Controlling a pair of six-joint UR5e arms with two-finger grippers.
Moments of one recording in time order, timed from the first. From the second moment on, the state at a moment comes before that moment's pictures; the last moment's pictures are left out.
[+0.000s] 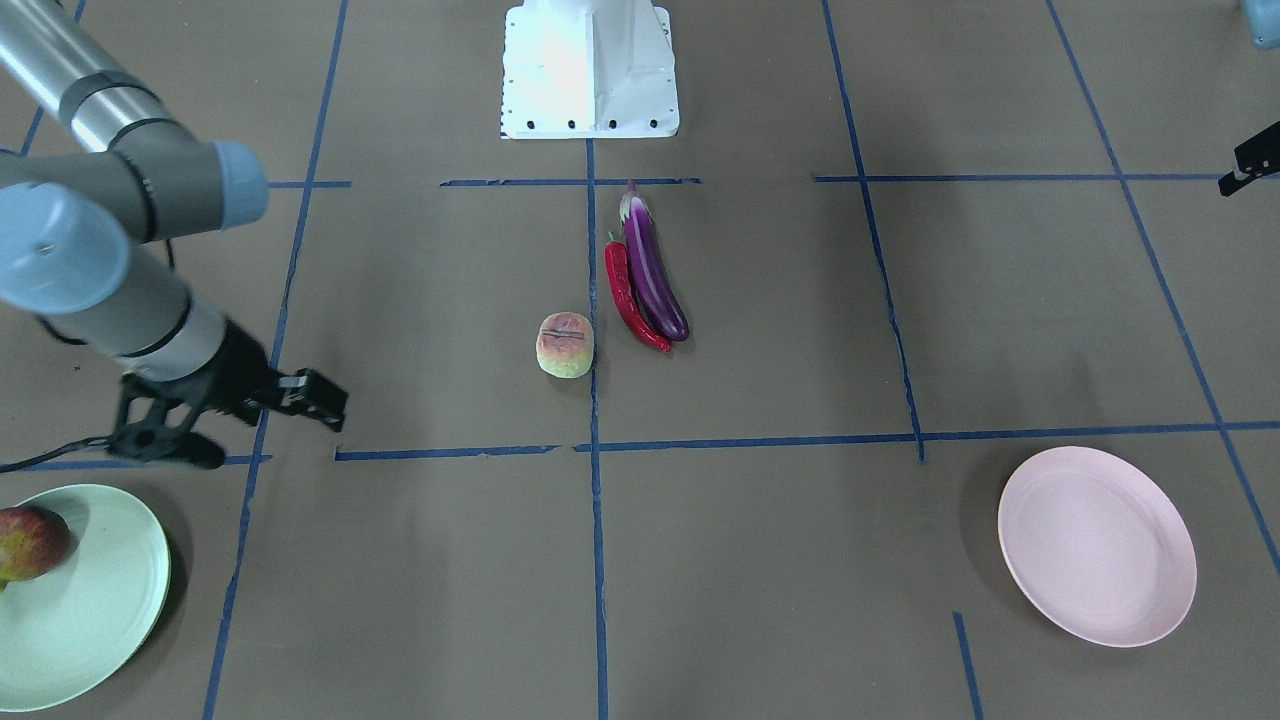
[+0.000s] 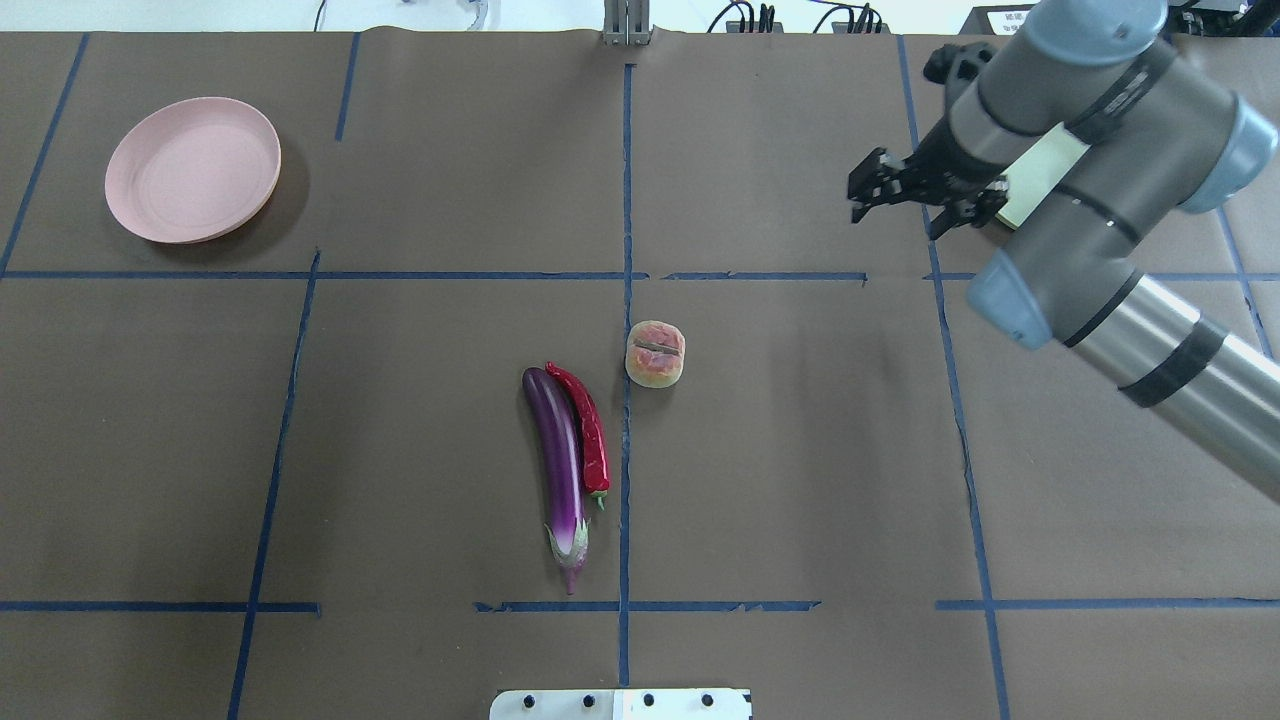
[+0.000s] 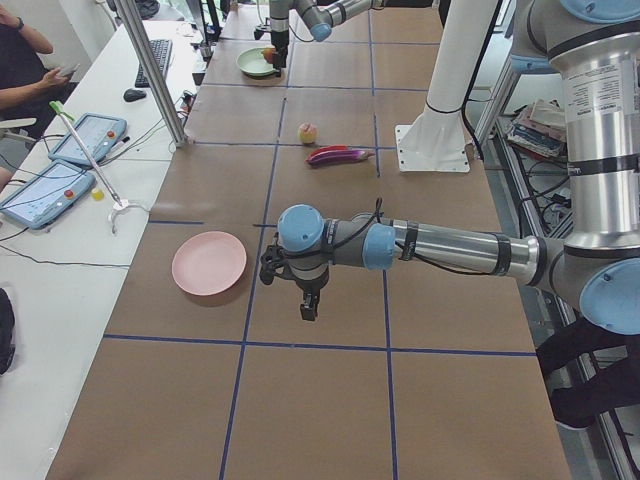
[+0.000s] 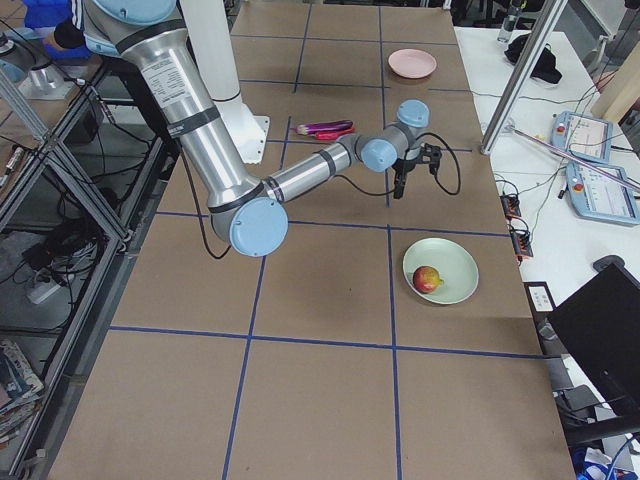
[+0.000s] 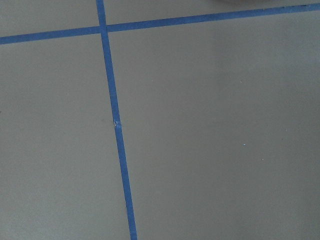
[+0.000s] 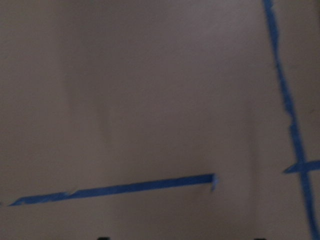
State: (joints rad) left arm -1.45 -1.38 -1.88 -1.52 -2.43 0.01; right arm 0.87 -1.05 1.58 -1.35 2.17 1.18
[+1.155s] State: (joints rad) left arm -1.45 -1.38 -1.89 -1.52 -2.46 0.00; right arm 0.53 -0.83 1.55 -1.46 1.82 1.47
